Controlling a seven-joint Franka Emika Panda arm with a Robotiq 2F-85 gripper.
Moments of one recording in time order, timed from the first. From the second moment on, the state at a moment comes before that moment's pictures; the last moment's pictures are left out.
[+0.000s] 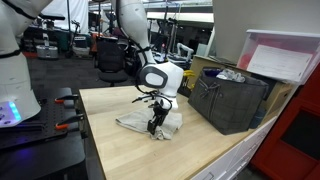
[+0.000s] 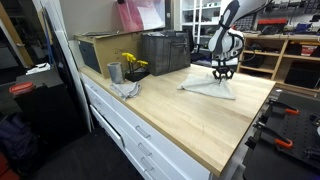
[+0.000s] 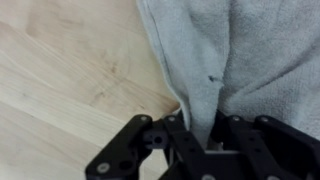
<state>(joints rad) -0.17 0.70 -0.32 -2.01 0.22 2.55 0.57</state>
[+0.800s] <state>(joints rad) -0.13 0.57 -0.37 -2.25 0.26 2.55 0.90</state>
